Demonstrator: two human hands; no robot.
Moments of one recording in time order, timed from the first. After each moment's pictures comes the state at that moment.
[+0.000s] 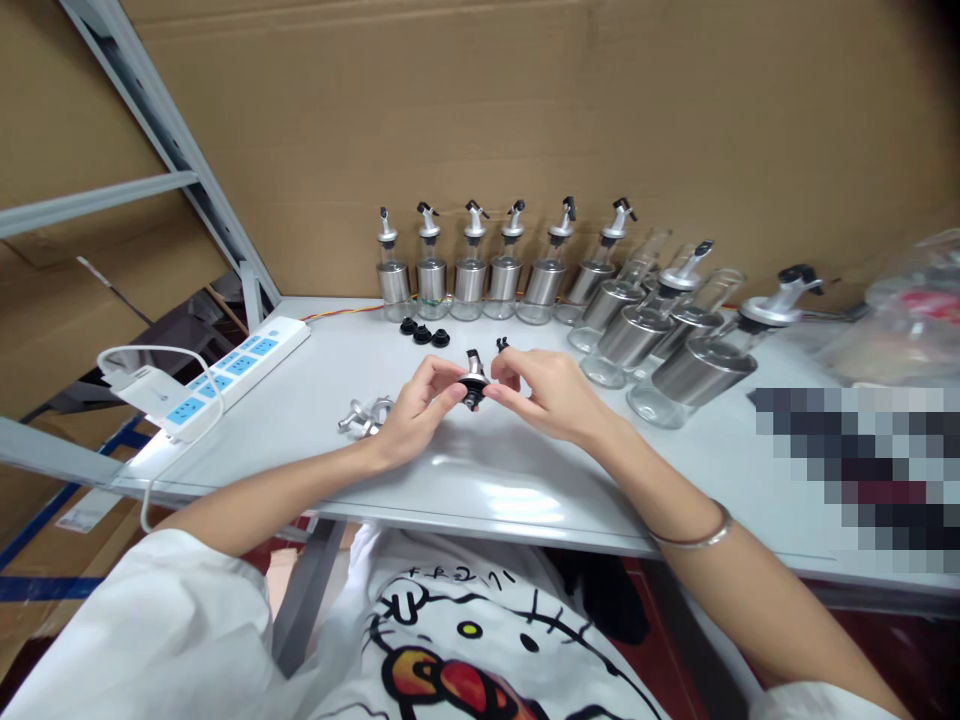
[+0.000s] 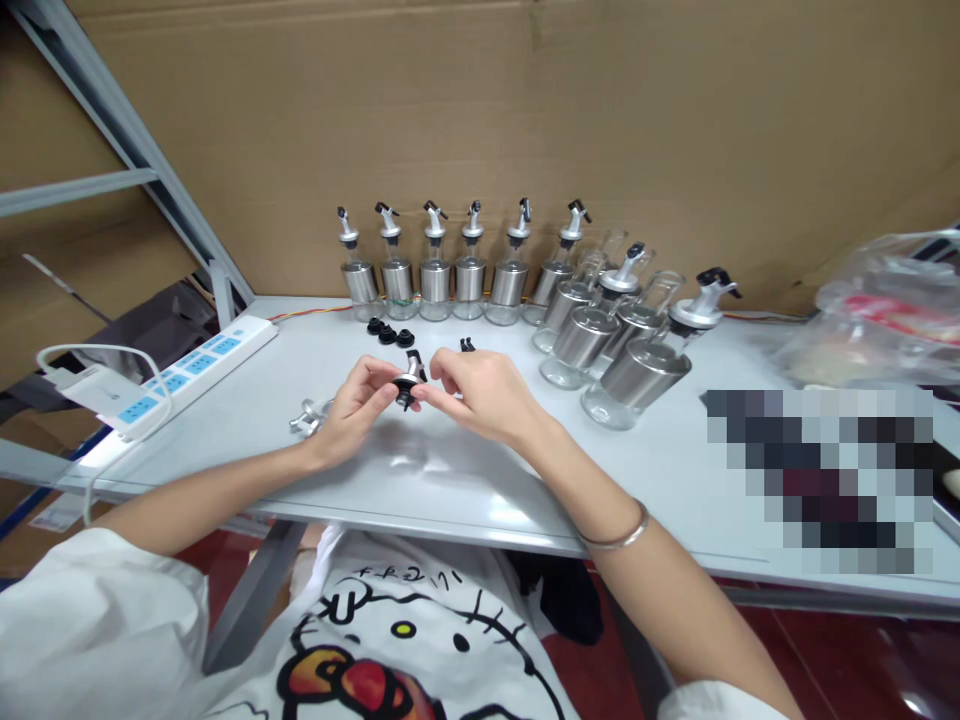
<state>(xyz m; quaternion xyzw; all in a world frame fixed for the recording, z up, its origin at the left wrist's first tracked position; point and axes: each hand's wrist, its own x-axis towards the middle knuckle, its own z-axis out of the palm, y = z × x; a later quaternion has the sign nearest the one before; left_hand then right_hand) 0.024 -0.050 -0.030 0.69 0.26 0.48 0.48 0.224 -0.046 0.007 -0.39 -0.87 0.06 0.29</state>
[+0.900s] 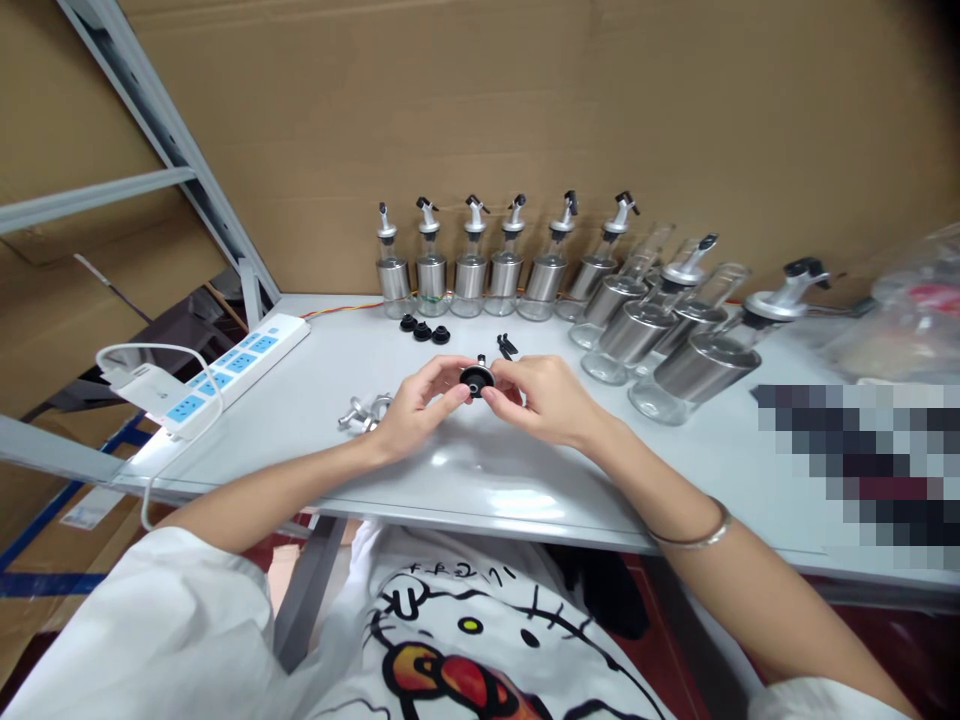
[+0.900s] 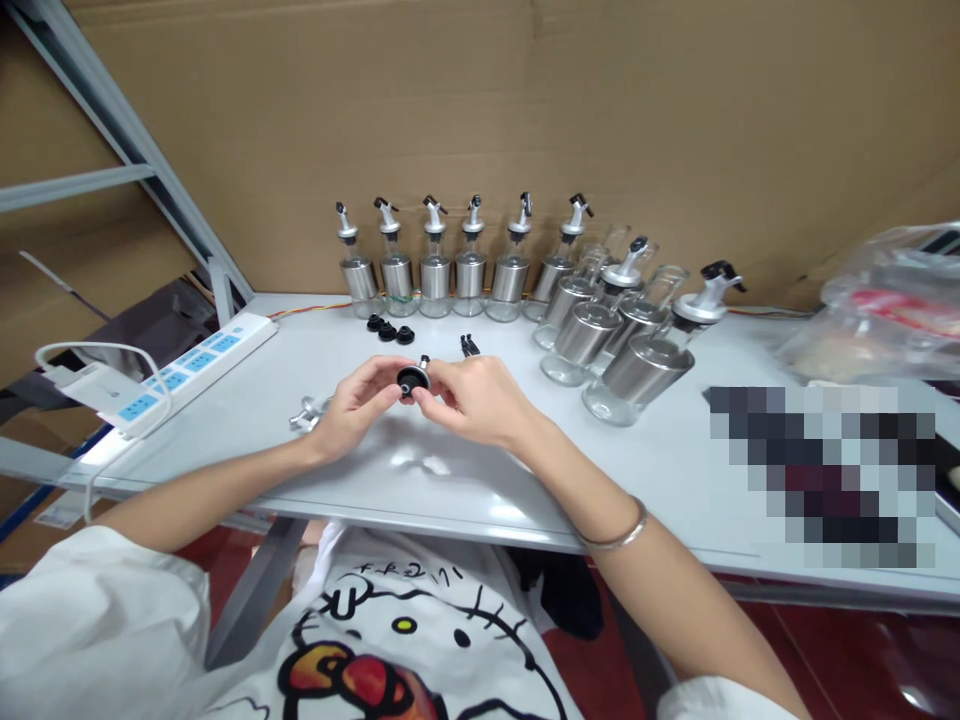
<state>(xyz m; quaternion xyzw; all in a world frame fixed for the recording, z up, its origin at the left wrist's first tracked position) 0.022 -0.048 -0.029 0.69 0.26 0.46 0.50 0.218 -0.049 0.004 -0.39 -0.87 0.08 0.29</state>
